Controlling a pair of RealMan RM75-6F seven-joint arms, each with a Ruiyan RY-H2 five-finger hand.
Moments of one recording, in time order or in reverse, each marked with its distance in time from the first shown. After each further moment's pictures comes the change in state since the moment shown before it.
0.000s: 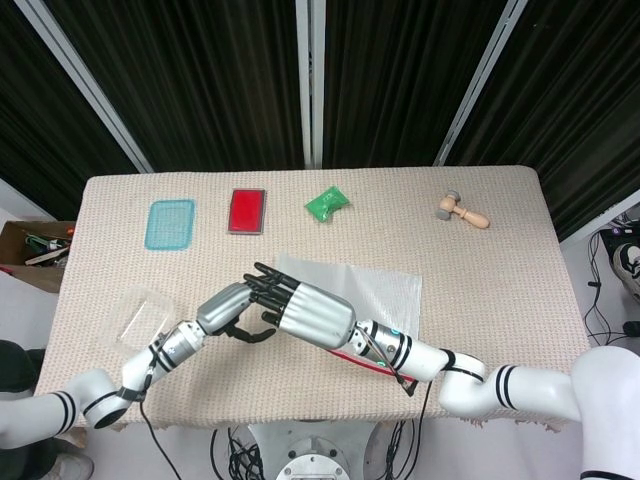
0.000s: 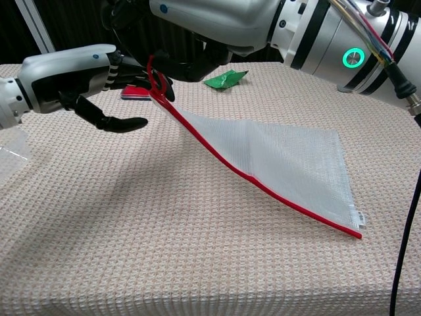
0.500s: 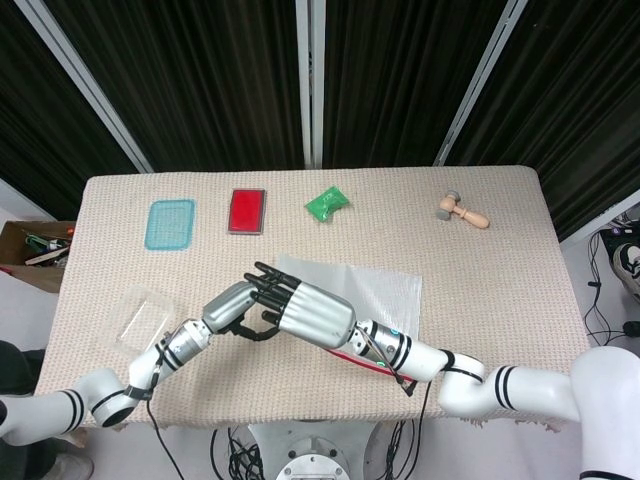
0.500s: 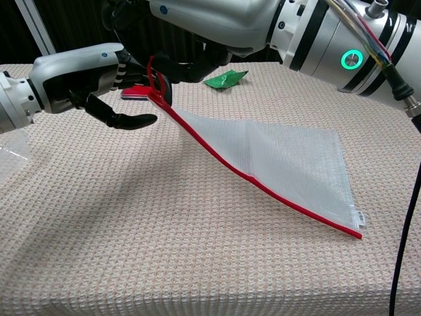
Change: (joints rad) left arm -0.018 -0.030 0.003 0.015 -0.031 0.006 -0.015; right arm 0.000 -0.005 -0.001 0.001 0.005 -0.002 -0.006
